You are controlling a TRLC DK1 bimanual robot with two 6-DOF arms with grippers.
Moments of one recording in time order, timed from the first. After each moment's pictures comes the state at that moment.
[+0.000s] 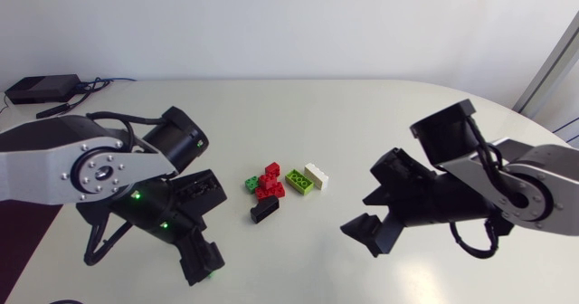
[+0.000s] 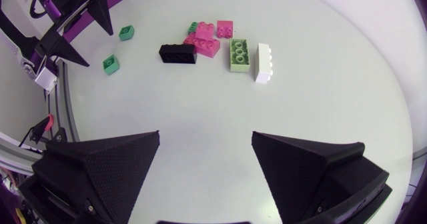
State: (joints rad) left arm -0.59 1.36 0.83 -0.82 0.16 0.37; right arm 0.43 1.17 0.67 -0.41 -0.30 -0.28
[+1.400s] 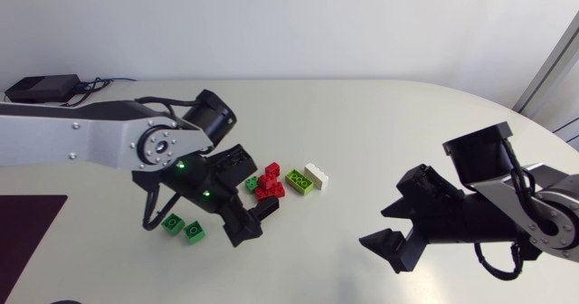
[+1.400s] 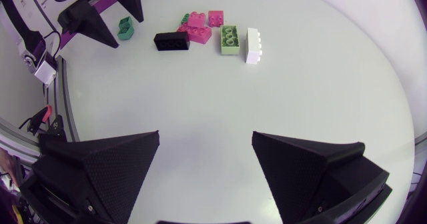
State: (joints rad) left arm -0.57 1.59 0.99 -0.62 0.26 0.34; right arm 0.33 1.05 0.55 -0.42 -0.34 -0.34
